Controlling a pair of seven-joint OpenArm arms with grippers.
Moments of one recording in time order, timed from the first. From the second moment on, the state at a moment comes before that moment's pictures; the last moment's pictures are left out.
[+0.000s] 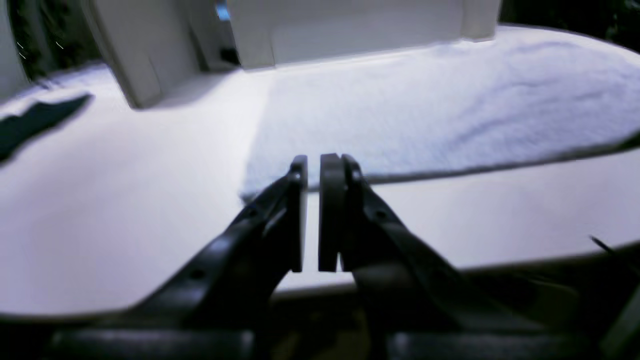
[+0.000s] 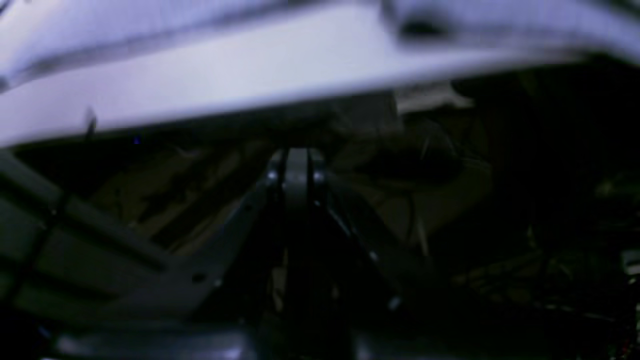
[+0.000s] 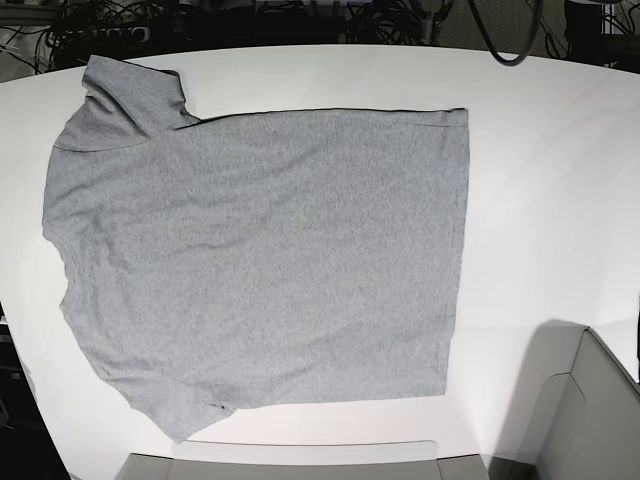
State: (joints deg) left arm 52.2 0.7 -3.6 66.2 4.8 4.9 -77.0; right arm -54.8 8.9 -6.5 69.2 10.1 7.1 59.9
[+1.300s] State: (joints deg) left arm 53.9 0.9 -6.6 84.3 4.9 4.8 -58.7; right arm -50.4 24.9 21.2 87.7 62.8 15.7 6.9
